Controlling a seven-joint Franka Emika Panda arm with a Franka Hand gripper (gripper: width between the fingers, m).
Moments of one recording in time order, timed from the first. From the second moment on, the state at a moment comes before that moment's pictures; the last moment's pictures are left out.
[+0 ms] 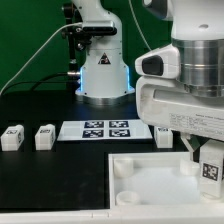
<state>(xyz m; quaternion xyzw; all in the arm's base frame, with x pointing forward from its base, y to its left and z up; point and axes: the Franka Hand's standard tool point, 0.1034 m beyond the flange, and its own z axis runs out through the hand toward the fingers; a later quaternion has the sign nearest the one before) 0.636 0.115 0.076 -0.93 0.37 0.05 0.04</state>
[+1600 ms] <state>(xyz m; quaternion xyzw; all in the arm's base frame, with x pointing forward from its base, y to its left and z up) 0.633 0.121 0.074 -0.93 0.37 0.03 0.07</state>
